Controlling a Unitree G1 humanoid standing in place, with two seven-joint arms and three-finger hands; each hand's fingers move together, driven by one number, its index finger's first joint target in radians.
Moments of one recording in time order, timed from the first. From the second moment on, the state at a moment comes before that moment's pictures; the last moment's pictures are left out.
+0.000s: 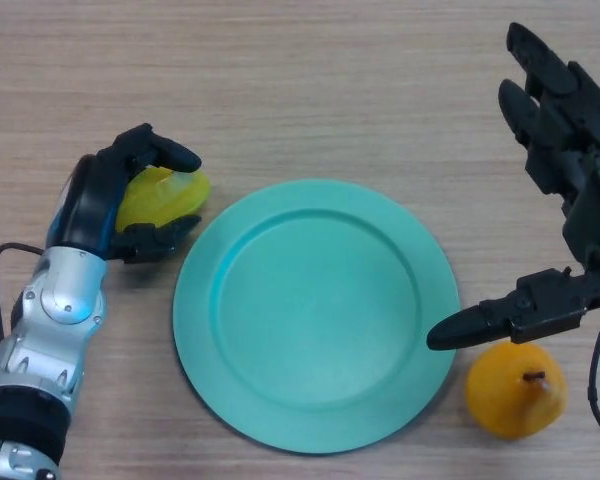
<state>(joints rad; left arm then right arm) -0.56 0.30 0.02 0.75 0.30 -0.33 0.11 -0.08 -0.22 0.02 -0.68 0.00 0.41 0.17</state>
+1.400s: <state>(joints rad) -0.18 0.20 -0.07 -0.26 0.25 0.10 -0.28 -0.07 -0.22 0.05 -0.75 0.00 0.47 0.16</state>
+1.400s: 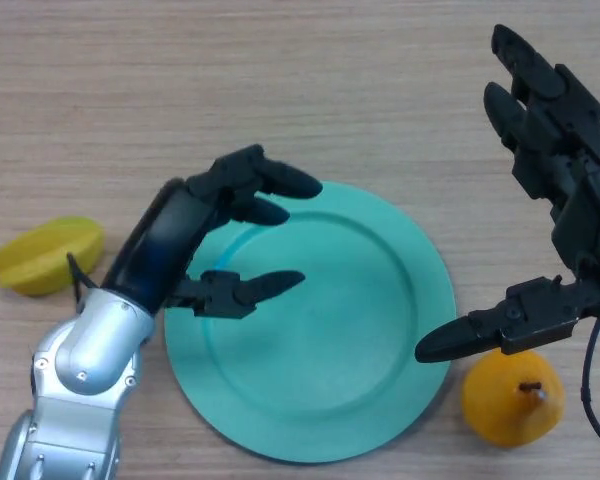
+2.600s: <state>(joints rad) -0.20 0.41 0.22 -0.04 0.19 -0.12 -0.14 -0.07 -0.21 0.05 -0.71 0.00 0.47 0.16</state>
